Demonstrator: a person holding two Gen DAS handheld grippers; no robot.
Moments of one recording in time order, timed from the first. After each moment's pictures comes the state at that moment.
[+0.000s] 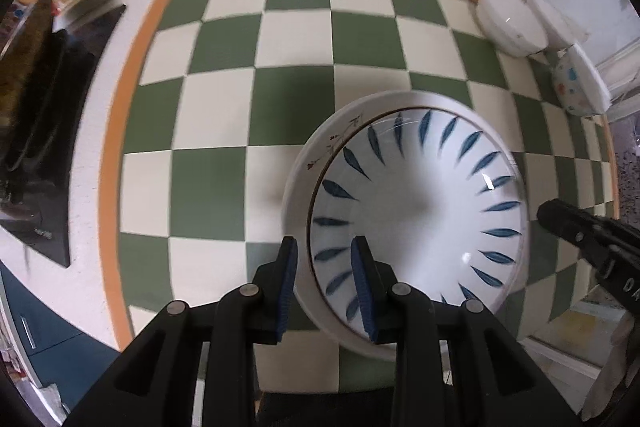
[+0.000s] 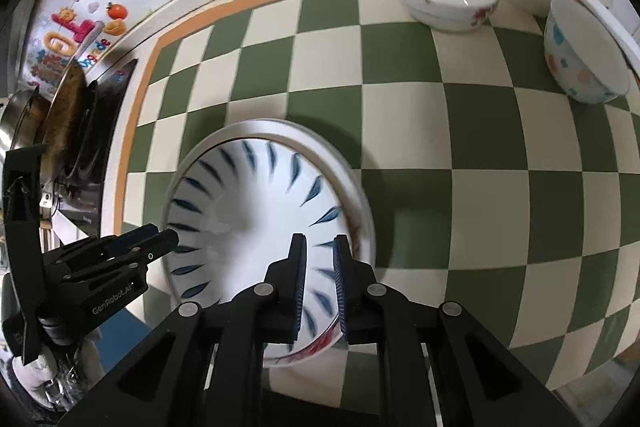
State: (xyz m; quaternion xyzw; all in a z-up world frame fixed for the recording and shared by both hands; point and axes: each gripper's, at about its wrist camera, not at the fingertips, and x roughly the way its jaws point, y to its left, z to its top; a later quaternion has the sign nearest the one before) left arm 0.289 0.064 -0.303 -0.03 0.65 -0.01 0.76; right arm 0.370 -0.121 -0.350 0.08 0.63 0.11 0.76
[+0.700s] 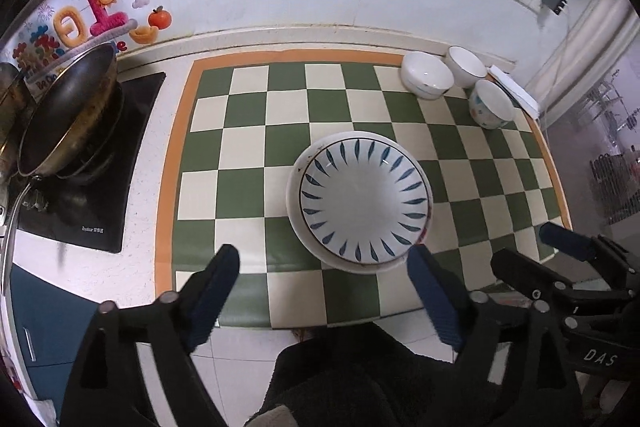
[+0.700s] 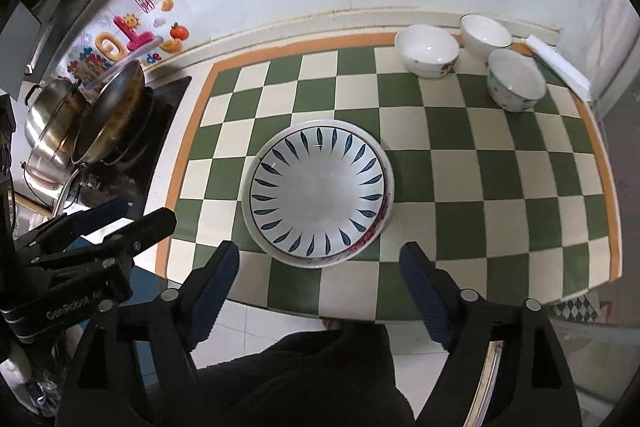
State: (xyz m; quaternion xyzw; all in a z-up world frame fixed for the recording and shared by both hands) left arm 0.192 0.064 -0.164 -0.03 0.56 -0.05 0.83; right arm 0.224 -0.104 -0.212 0.06 0.55 0.09 0.83
